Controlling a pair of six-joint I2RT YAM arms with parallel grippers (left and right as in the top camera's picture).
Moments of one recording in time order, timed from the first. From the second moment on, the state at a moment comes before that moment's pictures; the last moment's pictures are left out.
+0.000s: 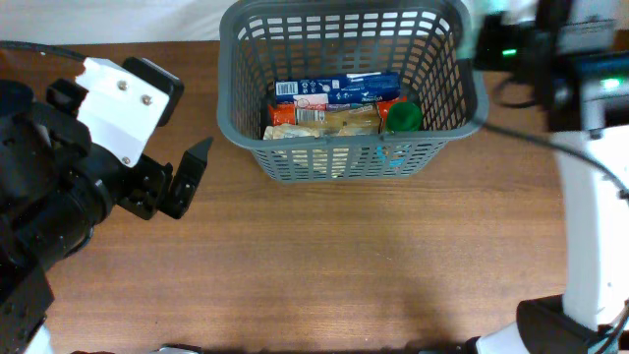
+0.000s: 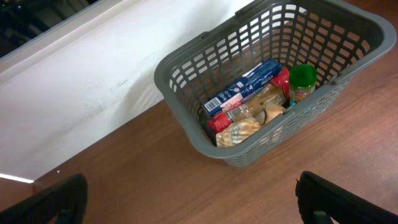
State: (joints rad) left arm -0.19 1.50 2.63 -1.69 0.12 0.38; right arm 0.16 1.69 2.18 -1.12 0.07 0.13
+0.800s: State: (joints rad) left arm -0.19 1.50 2.63 -1.69 0.12 0.38; right arm 0.55 1.53 2.19 -1.45 0.11 0.23
